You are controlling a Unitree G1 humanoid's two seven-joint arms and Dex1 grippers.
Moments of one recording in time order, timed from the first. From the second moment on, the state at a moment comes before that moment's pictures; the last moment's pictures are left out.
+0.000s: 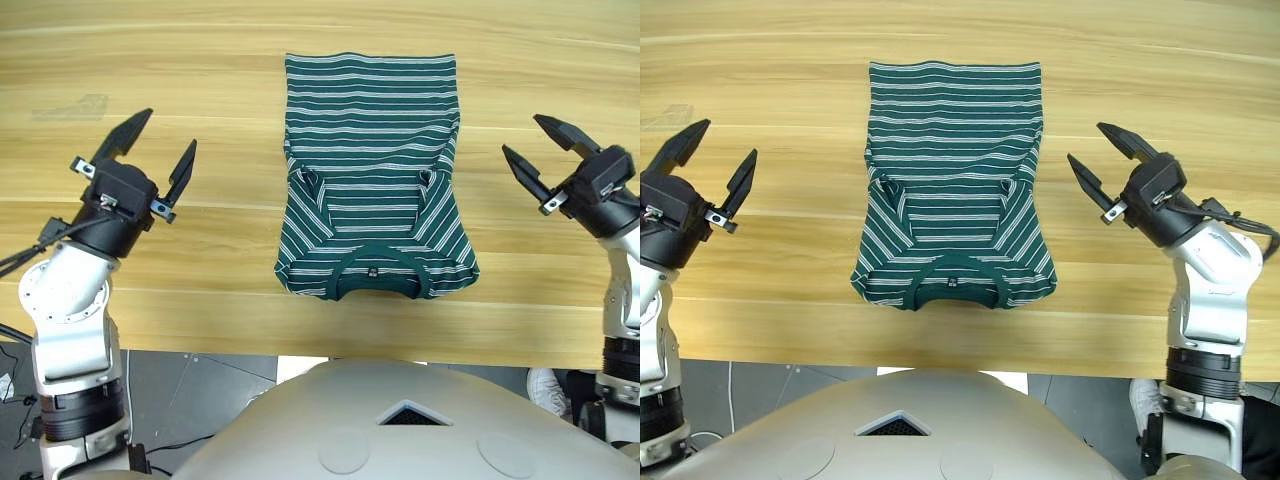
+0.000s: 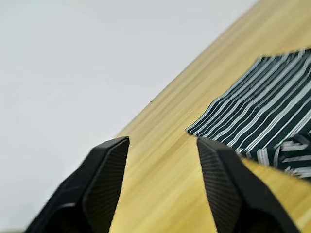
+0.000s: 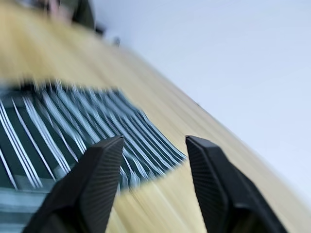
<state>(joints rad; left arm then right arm) 0.28 0.66 0.27 -0.32 -0.01 -0.22 -0.53 0.11 -0.65 -0.18 -0.03 0.07 -0.39 0.78</state>
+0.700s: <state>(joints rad) 0.28 0.98 0.00 0.05 0.76 -1.01 -0.36 0.01 -0.96 0.16 0.41 -0.34 -1.00 0.72</state>
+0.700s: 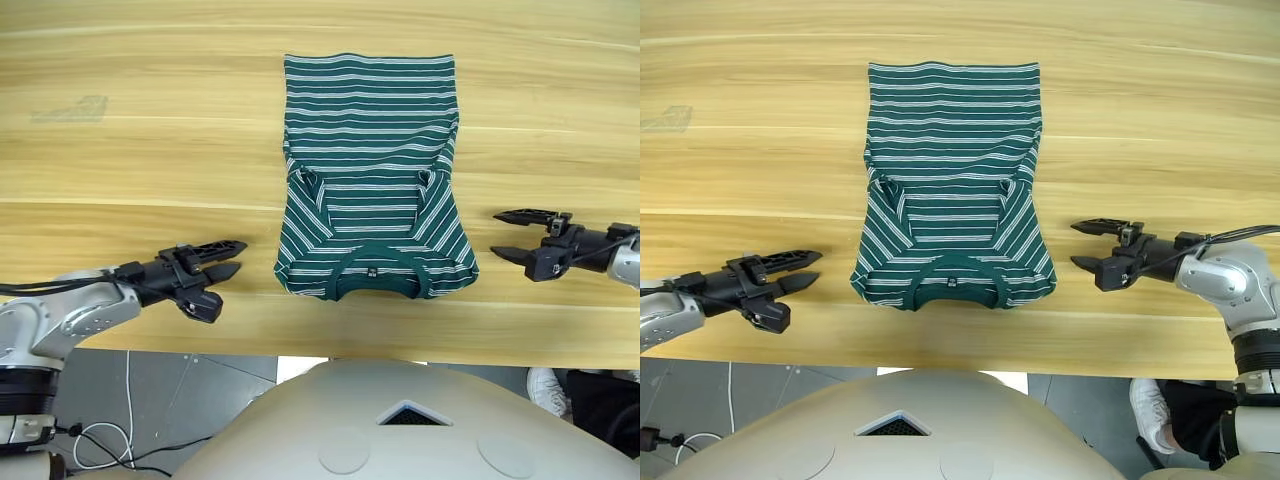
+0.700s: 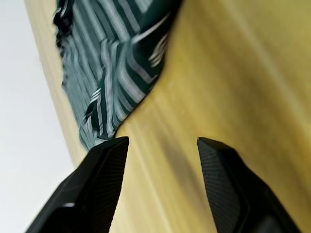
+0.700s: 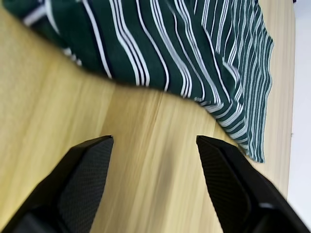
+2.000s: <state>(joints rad) 0.08 0.95 -0.29 0.12 0.80 -1.01 -0.26 0.05 -0.95 0.33 0.32 -0.22 -0.92 0.73</state>
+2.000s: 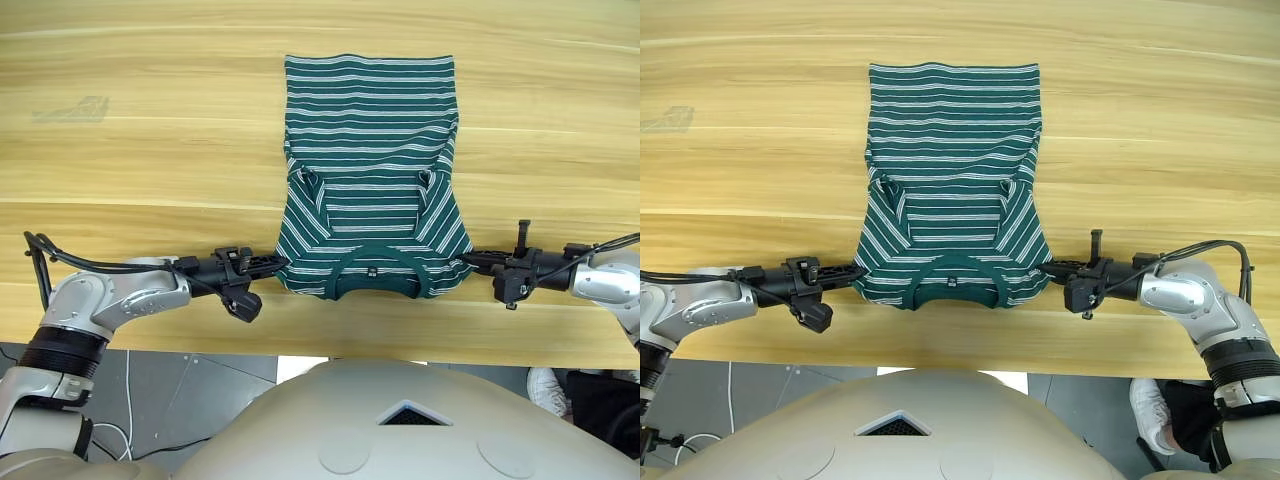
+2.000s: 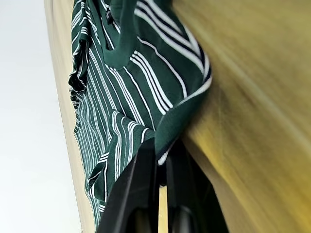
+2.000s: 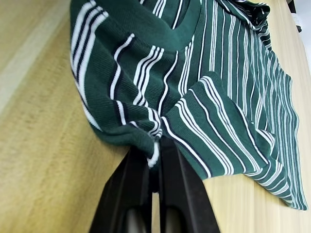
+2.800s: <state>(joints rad) 0.93 1.14 0.41 -0.59 -0.12 -0.33 -0.90 0.36 -1.06 0.04 -0.31 0.50 -0.14 1.07</state>
